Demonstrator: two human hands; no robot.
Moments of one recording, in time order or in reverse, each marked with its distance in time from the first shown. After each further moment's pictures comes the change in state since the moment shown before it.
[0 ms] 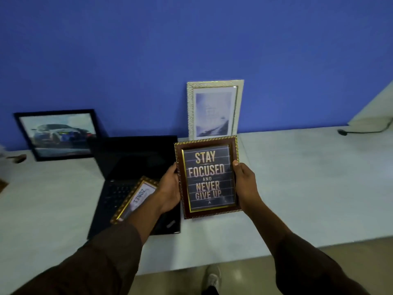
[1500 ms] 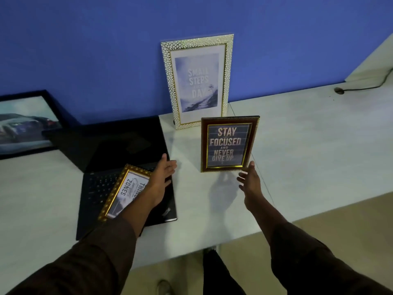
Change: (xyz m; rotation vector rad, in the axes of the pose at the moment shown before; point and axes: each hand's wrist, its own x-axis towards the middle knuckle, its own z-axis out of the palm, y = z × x) left_hand 0.080 -0.039 -0.033 0.250 0.195 -0.085; right_hand 0.044 0.097 -0.033 0.180 0.290 0.384
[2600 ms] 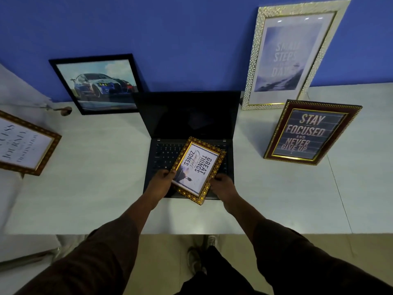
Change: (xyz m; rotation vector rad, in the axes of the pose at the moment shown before) left_hand -0.056 -0.063 -0.206 0.556 0.280 -0.110; right_hand -0.088 0.130 0.210 -0.382 -0.511 0.080
